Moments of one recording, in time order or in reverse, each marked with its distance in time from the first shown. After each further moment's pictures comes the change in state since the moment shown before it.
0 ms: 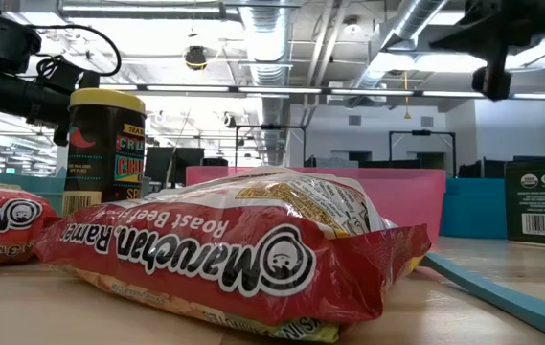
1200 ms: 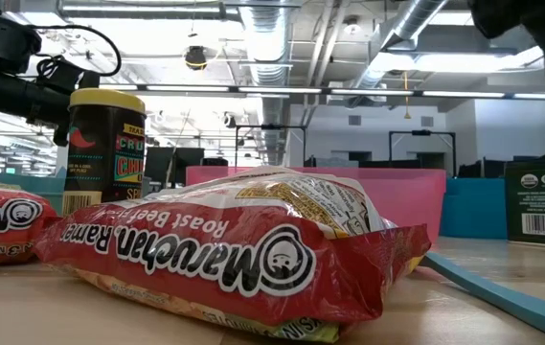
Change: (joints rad) left arm 0.000 0.002 0.000 0.000 0.000 0.000; right arm 0.356 0.788 0.593 -0.979 -0.136 0.564
